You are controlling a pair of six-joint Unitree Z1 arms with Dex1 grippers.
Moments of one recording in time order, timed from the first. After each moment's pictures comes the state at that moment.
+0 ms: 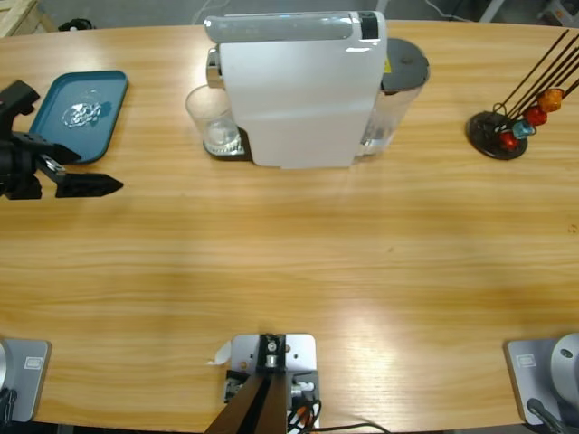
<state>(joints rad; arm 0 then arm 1) -0.47 1.32 -0.72 0.35 -0.11 0.08 0.76 1.73 -2.05 1.23 -0.06 0.19</state>
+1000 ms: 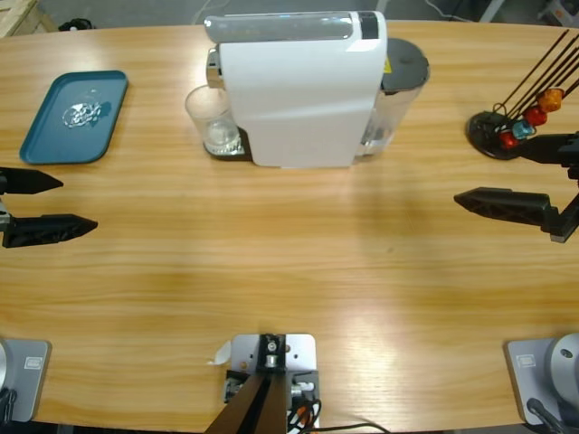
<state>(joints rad) -0.53 1.14 -0.74 0.54 -0.21 0.08 0.82 1.10 -0.84 0.62 -0.10 0.15</state>
